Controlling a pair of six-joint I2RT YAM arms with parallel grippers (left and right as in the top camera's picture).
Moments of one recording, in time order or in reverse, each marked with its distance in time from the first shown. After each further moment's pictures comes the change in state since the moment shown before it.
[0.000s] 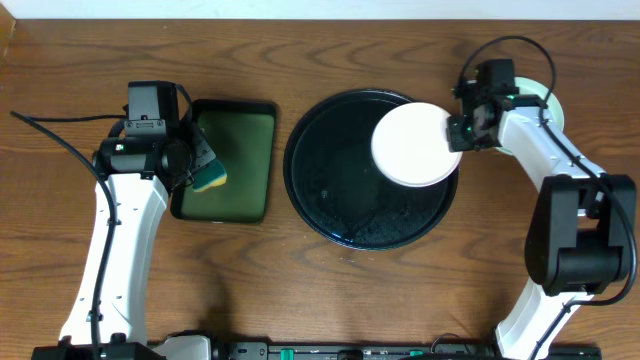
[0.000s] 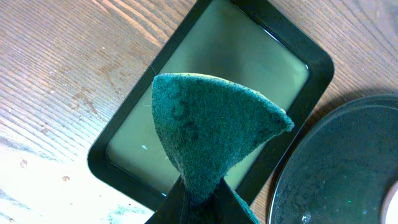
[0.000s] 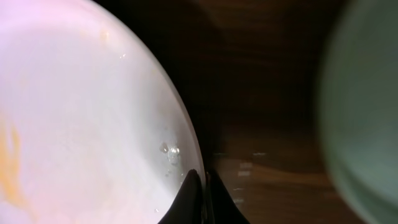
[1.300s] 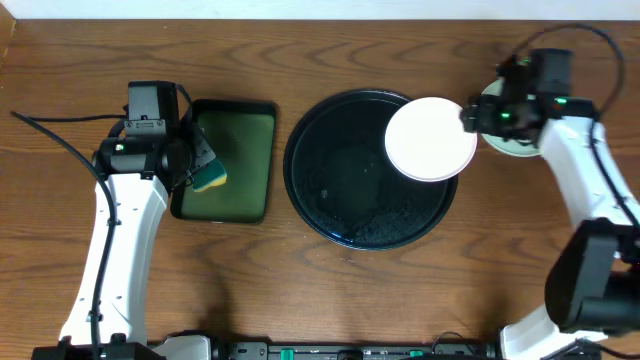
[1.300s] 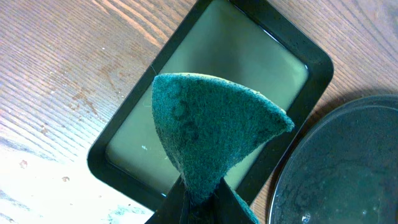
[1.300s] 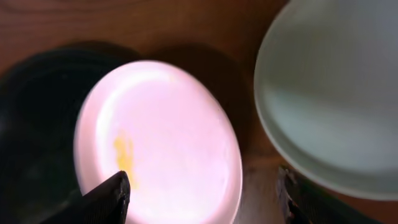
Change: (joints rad) left arm 0.000 0.000 0.000 0.001 0.000 0.000; right arm -0.115 -0.196 -0.029 0.025 -0.142 0.171
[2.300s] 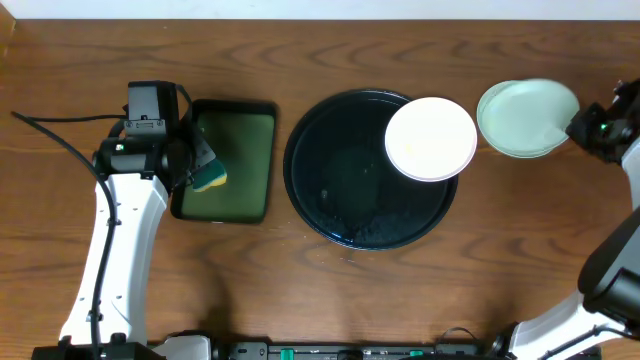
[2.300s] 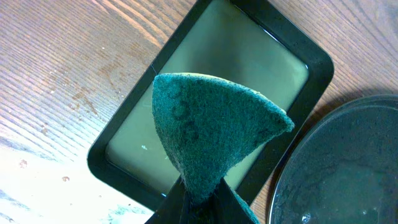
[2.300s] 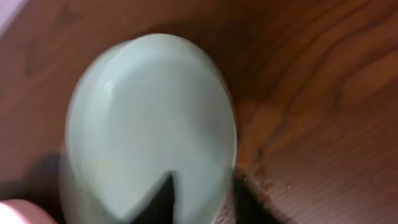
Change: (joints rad) left arm 0.000 0.000 0.000 0.000 0.000 0.000; right arm -0.432 0.110 0.001 0.143 -0.063 0.158
